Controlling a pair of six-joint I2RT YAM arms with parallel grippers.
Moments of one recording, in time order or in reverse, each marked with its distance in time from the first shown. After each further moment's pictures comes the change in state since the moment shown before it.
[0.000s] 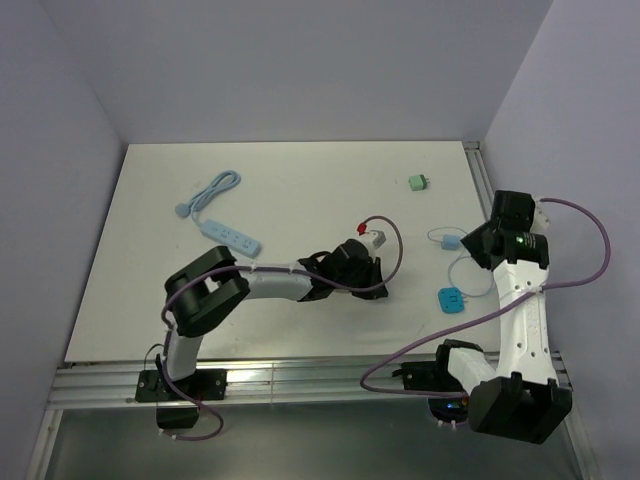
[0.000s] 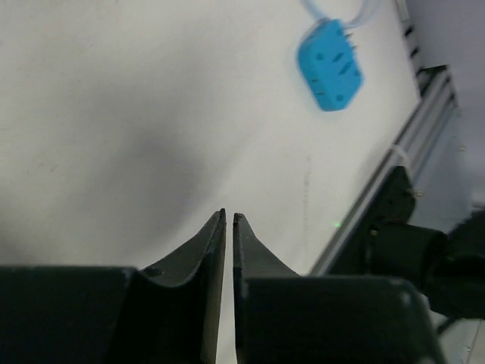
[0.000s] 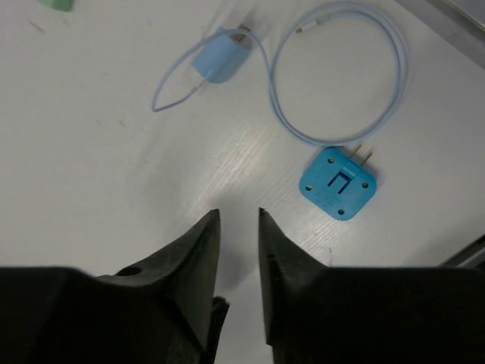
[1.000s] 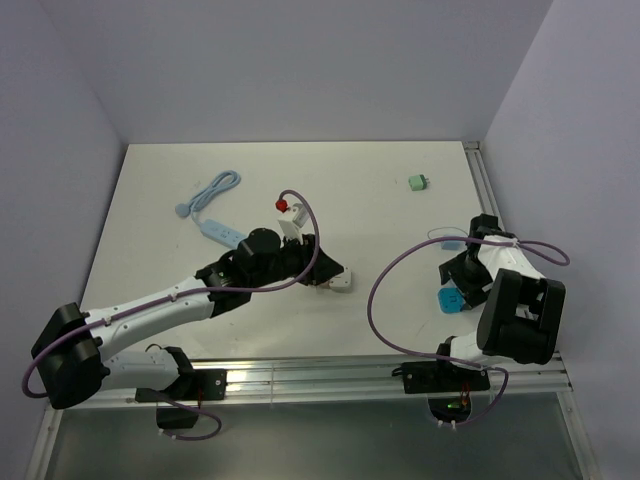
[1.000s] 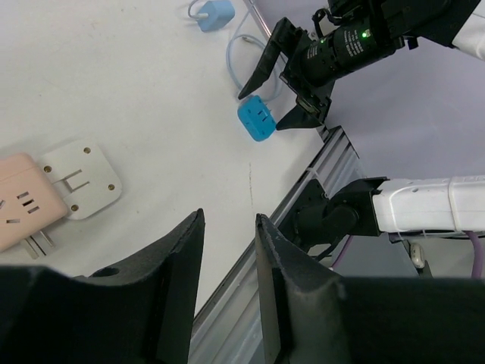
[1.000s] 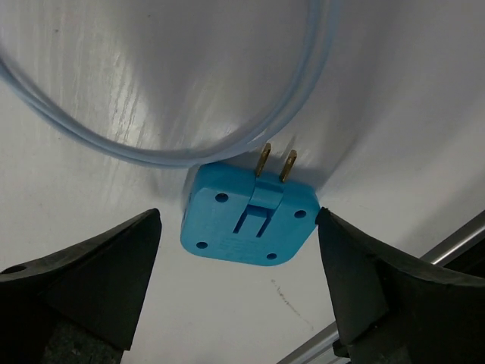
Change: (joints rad) left arm 0.130 -0.780 -0.388 -0.076 -0.017 0.015; right arm -0.068 0.432 -0.278 0.140 0.010 0.100
